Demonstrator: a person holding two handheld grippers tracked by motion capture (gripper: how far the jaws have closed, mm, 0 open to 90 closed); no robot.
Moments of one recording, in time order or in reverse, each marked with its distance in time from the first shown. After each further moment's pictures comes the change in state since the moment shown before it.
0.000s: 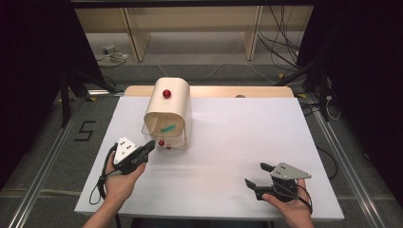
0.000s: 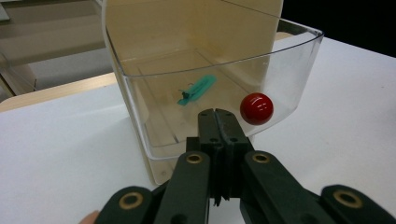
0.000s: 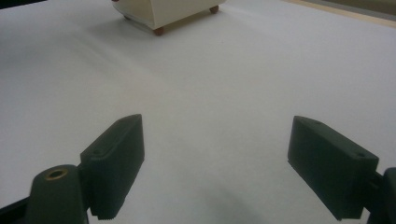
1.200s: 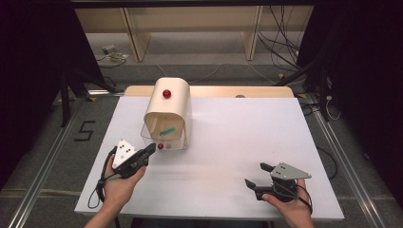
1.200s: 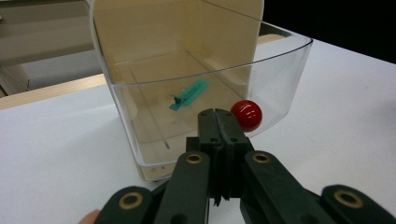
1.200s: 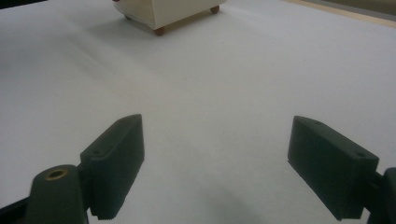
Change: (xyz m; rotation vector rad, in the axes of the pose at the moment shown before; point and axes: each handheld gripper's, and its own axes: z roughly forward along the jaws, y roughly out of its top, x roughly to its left) left arm -0.007 -0.001 -0.009 -0.004 -0.020 -0.003; right arm 0.000 0.000 0.000 -0.001 0.002 -0.001
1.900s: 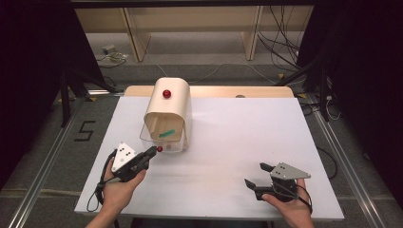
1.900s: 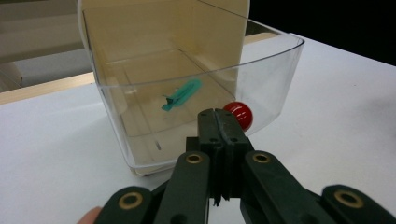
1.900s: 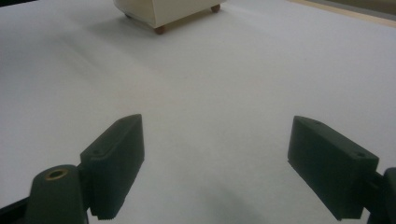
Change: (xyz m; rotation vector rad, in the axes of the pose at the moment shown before) left arm -0.006 -0.001 -0.005 0.003 -0.020 -0.015; right arm 0.000 0.000 0.001 0.004 0.003 -0.004
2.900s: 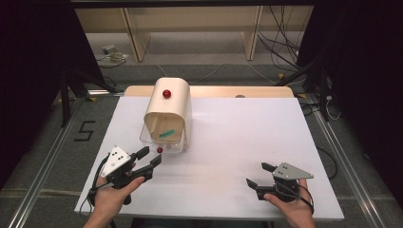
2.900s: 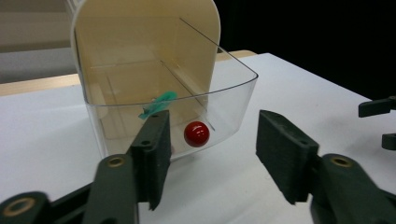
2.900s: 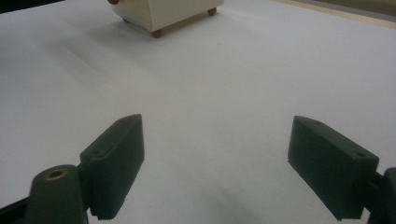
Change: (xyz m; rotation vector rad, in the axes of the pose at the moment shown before) left arm -0.011 0.009 -0.026 -0.042 -0.054 -0.088; right arm -0.003 -0.001 -0.003 -0.009 -0.005 0.012
